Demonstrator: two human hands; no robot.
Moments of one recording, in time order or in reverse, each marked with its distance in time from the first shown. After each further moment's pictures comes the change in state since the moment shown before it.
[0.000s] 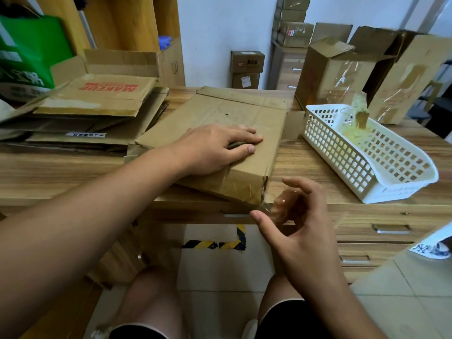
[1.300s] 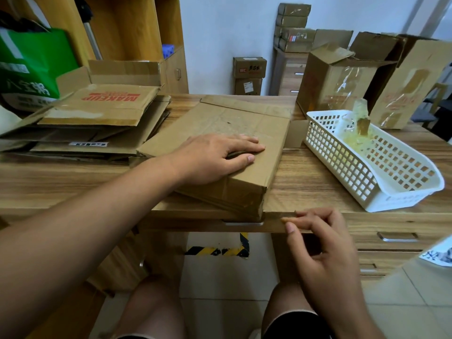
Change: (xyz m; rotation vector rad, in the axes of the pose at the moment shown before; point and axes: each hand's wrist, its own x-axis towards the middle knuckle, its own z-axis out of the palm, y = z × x) left_hand -0.002 0.002 -0.004 0.043 -0.038 0.028; right_hand -0.006 0.025 -0.019 -0.132 0.073 -0.075
